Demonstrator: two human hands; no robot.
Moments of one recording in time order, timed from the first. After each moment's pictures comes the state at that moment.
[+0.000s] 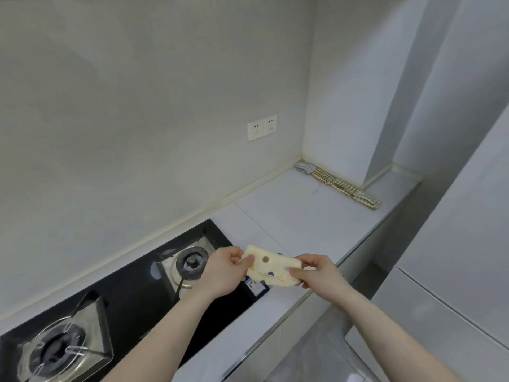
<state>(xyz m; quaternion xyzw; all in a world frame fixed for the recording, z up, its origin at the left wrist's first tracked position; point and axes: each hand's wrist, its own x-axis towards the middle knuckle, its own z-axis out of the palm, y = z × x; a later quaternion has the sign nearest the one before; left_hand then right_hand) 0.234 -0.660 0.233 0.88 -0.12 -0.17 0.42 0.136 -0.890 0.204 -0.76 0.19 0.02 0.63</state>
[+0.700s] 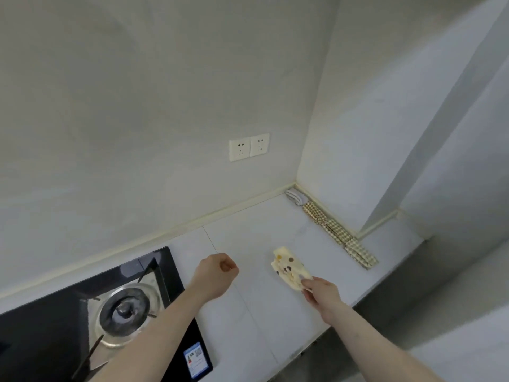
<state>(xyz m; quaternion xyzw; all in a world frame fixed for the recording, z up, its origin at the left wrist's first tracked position) 0.417 -0.828 0.172 0.89 -0.06 -0.19 0.41 0.323 -1.107 0.110 -0.53 0.45 0.01 0.72</state>
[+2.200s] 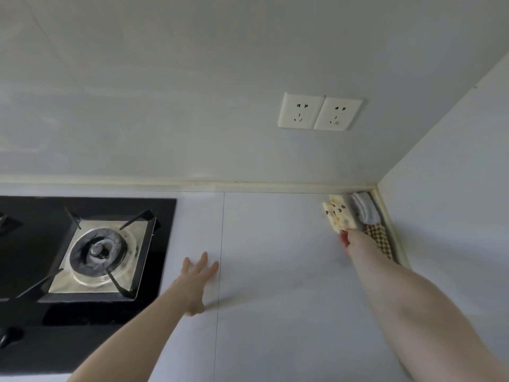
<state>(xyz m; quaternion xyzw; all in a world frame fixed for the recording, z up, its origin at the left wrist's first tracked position) 0.476 -0.880 0.000 0.92 0.01 -0.40 0.05 0.723 -1.297 -0.050 -0.51 0.54 0.06 0.67</state>
